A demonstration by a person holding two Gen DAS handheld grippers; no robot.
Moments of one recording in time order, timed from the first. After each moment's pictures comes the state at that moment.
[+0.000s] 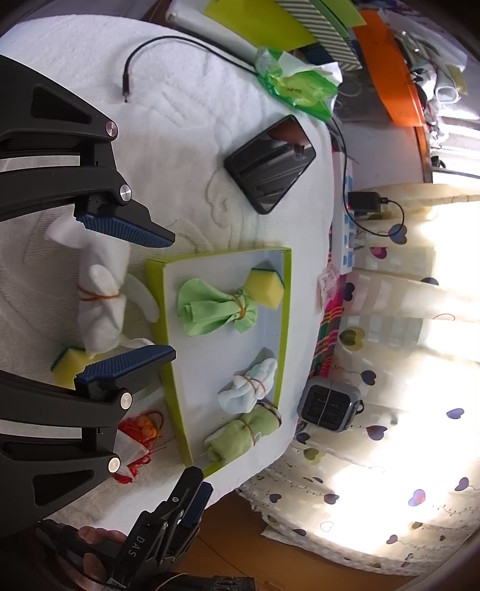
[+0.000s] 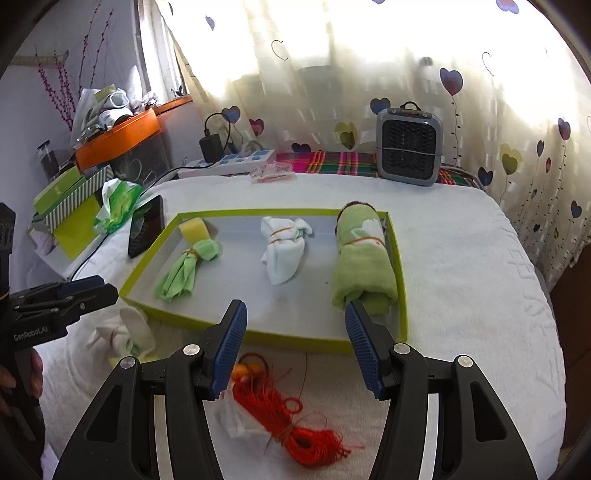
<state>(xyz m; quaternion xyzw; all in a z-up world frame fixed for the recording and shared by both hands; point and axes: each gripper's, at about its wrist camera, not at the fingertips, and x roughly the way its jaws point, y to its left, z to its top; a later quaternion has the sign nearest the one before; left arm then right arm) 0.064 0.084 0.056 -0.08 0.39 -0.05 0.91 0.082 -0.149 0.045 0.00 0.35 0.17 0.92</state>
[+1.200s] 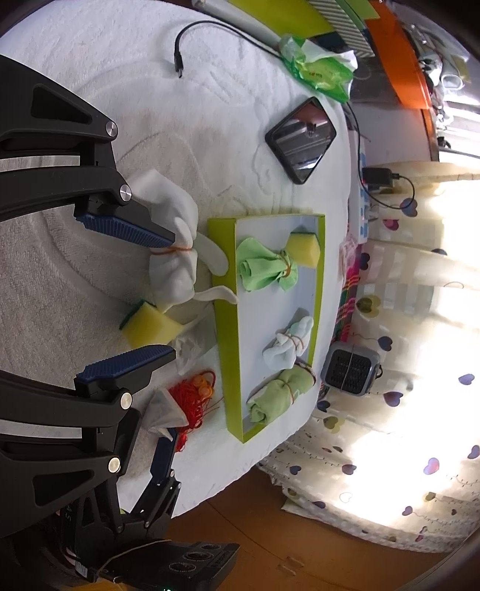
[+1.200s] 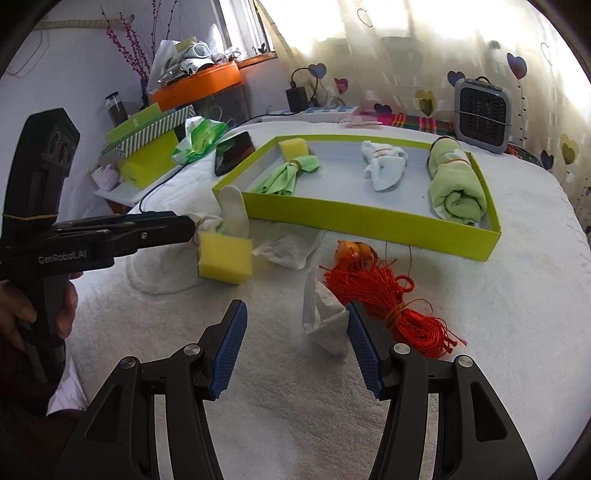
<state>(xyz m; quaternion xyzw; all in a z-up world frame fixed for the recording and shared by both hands) 0.018 0.062 0.044 -0.08 0.40 -0.10 0.91 0.017 -0.121 0.004 -0.03 0.38 0.29 0.88</state>
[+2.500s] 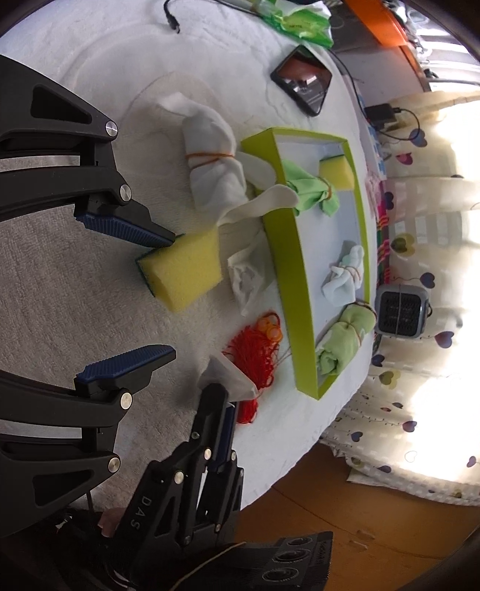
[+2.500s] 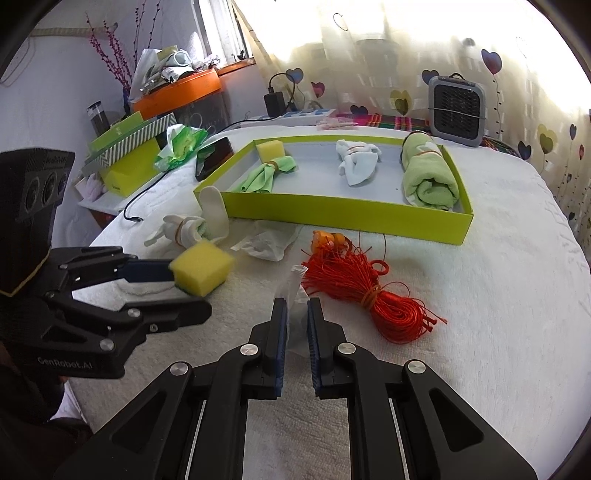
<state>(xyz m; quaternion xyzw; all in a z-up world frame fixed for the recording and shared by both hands) 0.003 0.008 0.017 0.00 0.44 -0.16 0.88 0.009 -0.136 0.003 -0.01 0.37 0.26 0.89</state>
